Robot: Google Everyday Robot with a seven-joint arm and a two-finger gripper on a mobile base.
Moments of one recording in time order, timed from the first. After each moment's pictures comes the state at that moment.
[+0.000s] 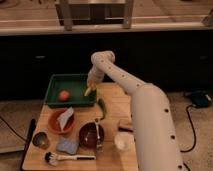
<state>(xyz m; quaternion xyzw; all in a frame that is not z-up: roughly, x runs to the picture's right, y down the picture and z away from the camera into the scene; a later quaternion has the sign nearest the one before) -0.080 -0.013 0.938 -0.18 -0.28 -0.40 0.85</state>
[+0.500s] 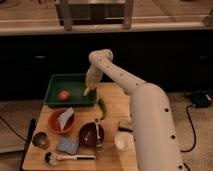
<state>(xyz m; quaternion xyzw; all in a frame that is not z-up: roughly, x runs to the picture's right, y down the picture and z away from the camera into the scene) -0.090 -0.019 0.926 -0.17 -0.28 -0.42 0.85</state>
